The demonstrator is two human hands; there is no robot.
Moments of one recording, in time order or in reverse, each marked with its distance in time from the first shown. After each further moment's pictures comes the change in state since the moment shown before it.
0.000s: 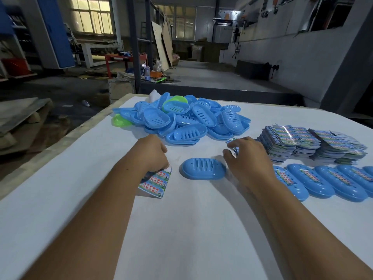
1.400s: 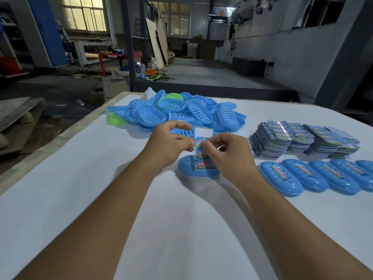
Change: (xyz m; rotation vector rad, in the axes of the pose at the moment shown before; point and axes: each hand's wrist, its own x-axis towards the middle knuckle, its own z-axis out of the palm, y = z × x) left_hand -0.009 0.028 0.023 -0.828 0.006 0.350; right_hand -0.015 -0.030 0.003 0.579 0.041 -0.040
